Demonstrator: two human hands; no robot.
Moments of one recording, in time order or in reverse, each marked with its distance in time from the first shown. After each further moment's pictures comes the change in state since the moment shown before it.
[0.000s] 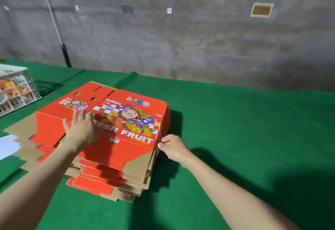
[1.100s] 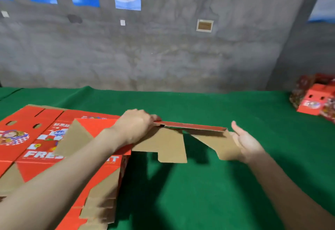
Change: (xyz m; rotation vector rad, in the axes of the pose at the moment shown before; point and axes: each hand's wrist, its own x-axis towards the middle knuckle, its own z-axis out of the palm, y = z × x) left_hand -0.040 0.236 -0.071 0.086 0.141 1.064; right_hand -0.101 0.083 -0.219 1.245 0.394 0.325
